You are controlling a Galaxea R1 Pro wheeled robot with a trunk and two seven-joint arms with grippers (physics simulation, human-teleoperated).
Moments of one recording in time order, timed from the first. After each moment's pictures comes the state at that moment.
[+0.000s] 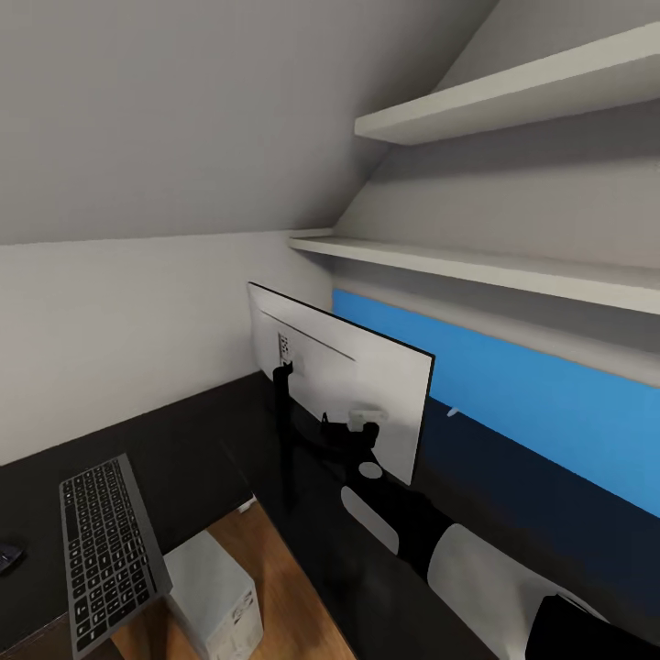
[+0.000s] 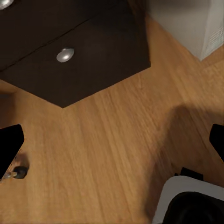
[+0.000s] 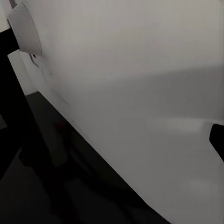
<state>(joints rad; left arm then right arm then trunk) 0.03 -0.03 -0.21 -0.06 0.26 -0.69 0.50 -0.82 0.11 0.89 -0.75 -0.71 -0.12 -0.54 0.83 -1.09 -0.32</state>
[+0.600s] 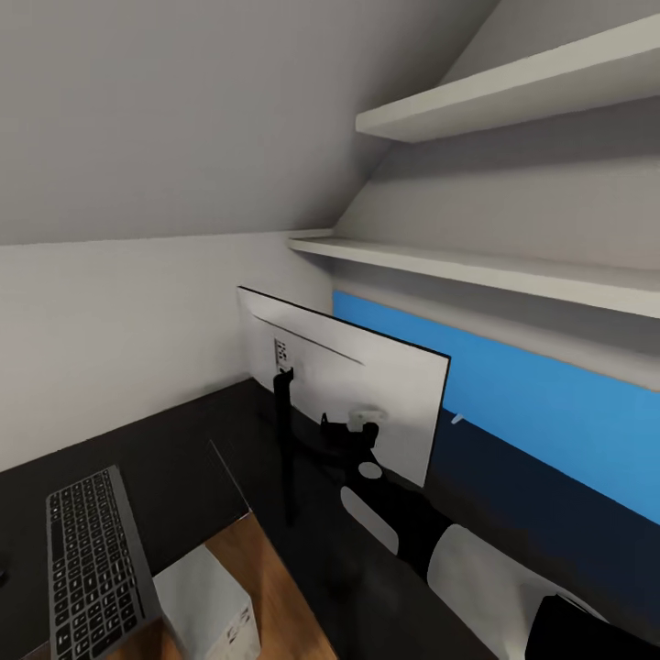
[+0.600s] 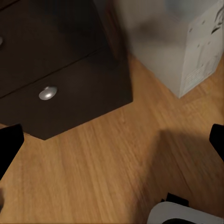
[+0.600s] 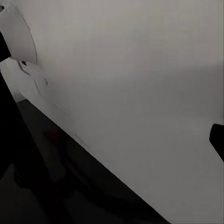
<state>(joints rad) 0.02 -0.02 -0.21 -0.02 0.26 -0.86 0.43 -0.82 0.11 0.89 -0.75 -0.71 -0.12 -0.54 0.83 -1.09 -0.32</state>
